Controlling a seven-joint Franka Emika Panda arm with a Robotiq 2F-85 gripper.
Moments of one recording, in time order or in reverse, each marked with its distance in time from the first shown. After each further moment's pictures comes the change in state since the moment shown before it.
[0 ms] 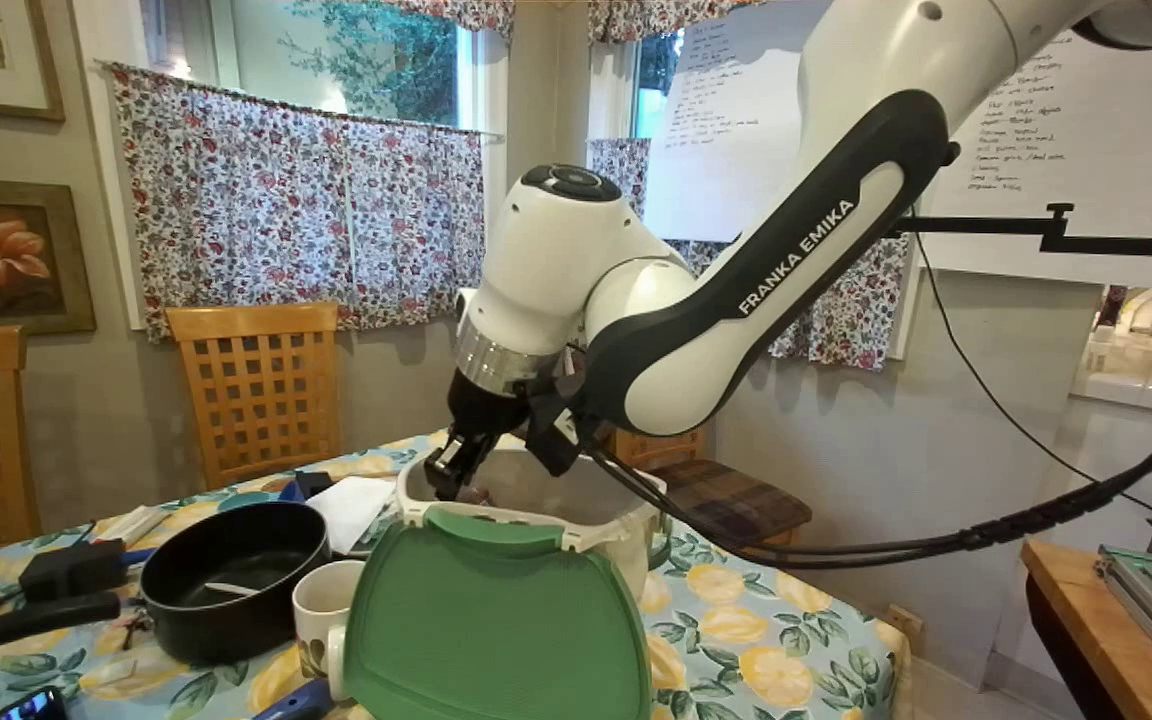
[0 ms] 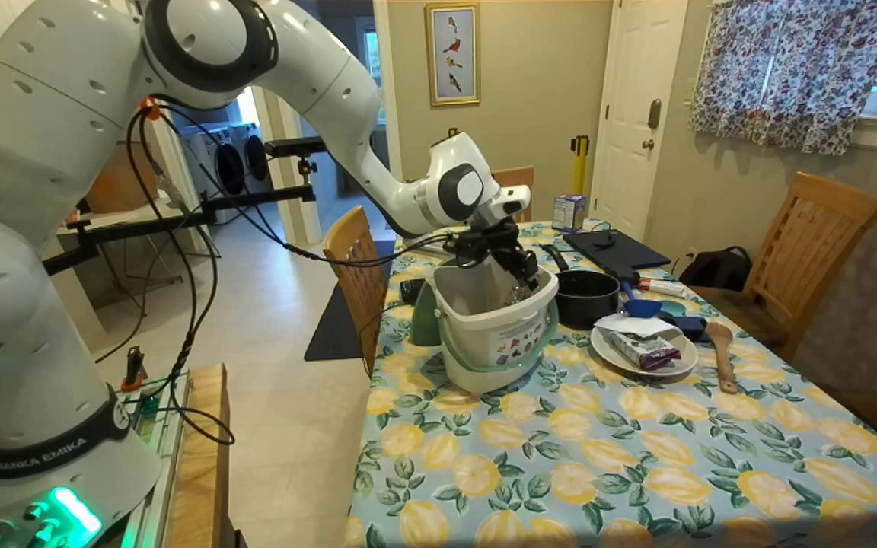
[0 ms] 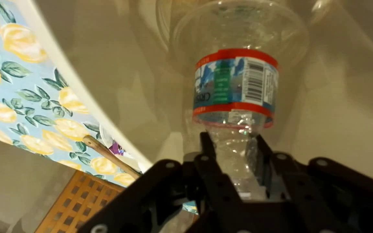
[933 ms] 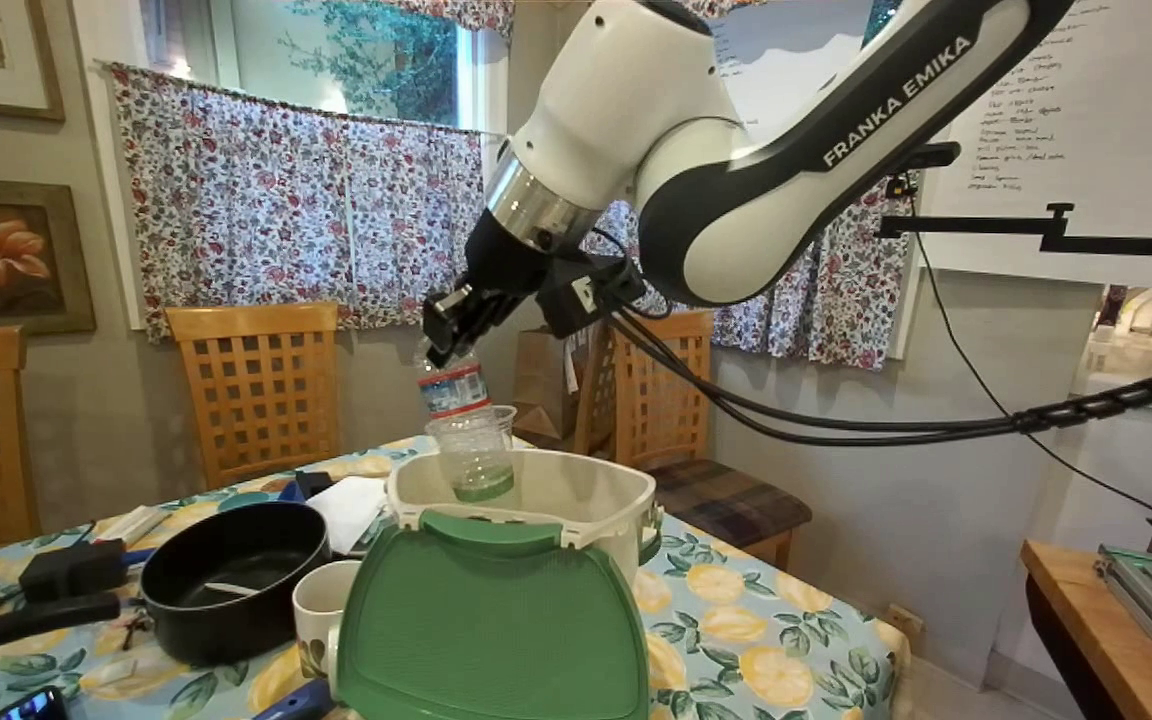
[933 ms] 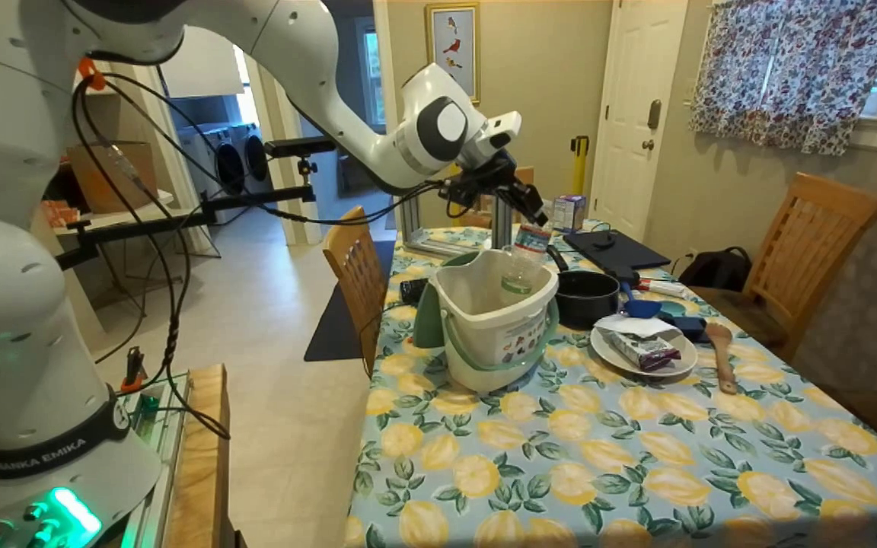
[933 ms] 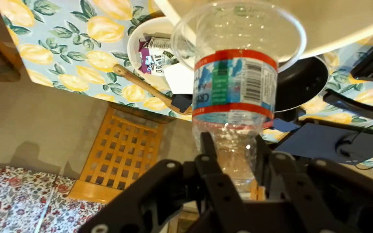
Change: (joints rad) arm 0.198 -0.235 -0.236 -0.152 -0.050 0.111 0.171
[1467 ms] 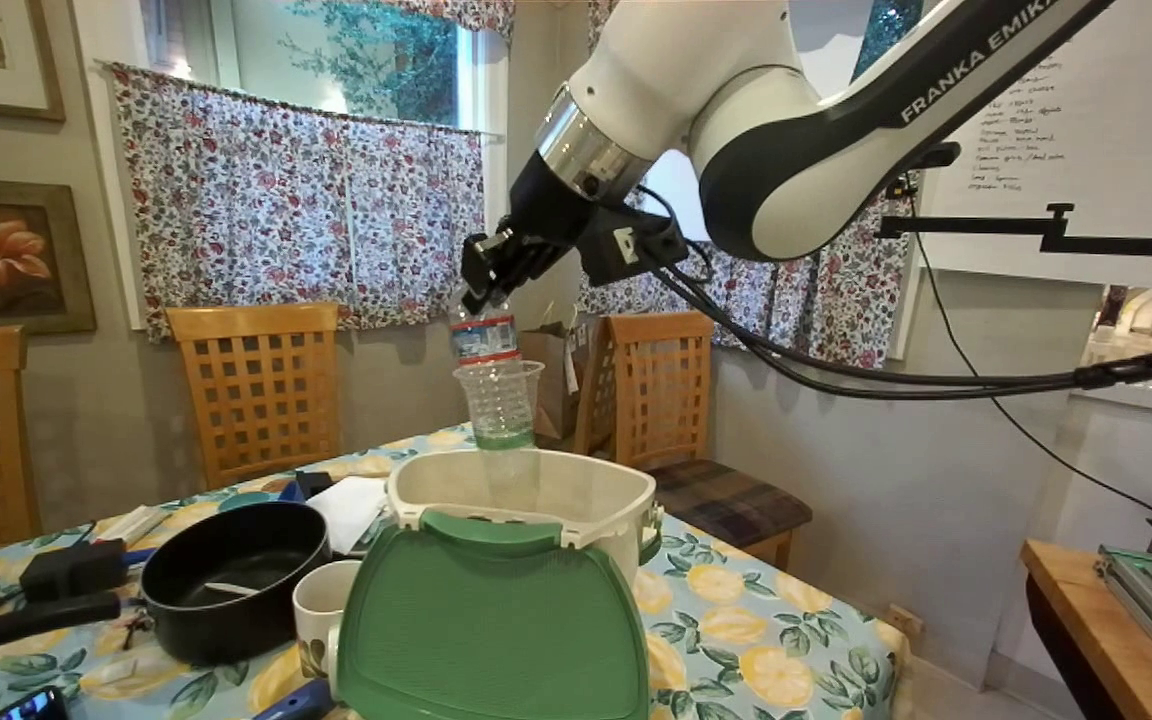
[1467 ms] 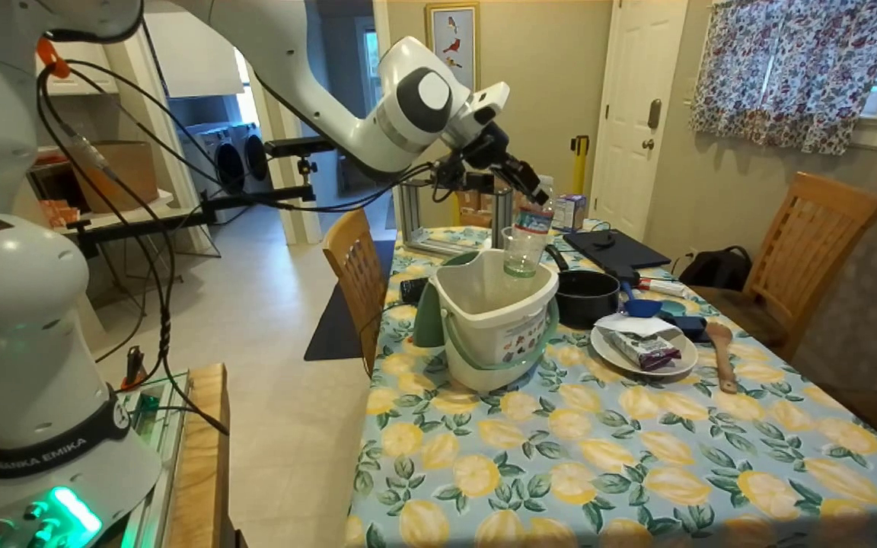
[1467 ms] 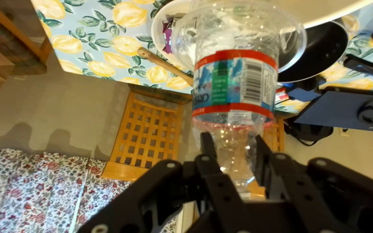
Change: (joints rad) arm 0.231 -0.109 -0.274 -0.126 -0.116 0.040 0.179
